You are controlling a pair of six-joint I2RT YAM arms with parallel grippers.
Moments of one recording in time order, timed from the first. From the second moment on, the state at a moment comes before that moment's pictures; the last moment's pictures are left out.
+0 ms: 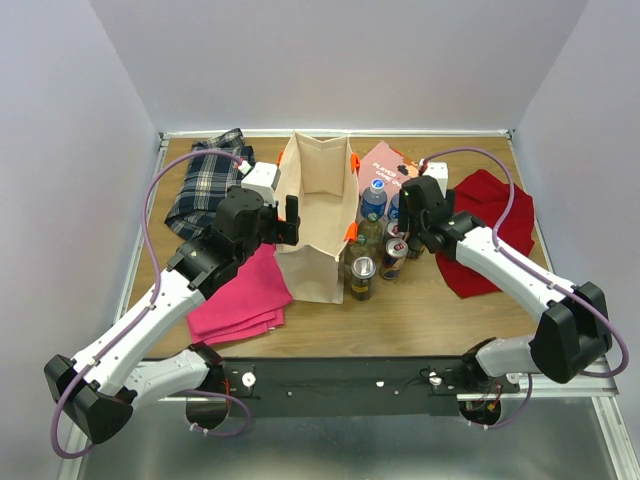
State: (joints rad) left arm -0.66 1.01 1.04 -0.46 -0.27 -0.27; right arm 0.53 1.37 1.03 -0.45 0.57 0.35
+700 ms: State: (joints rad) left arm -0.66 1.03 1.14 -0.52 -0.25 -0.21; right arm 0.51 1.25 1.11 -0.47 0.56 0.35
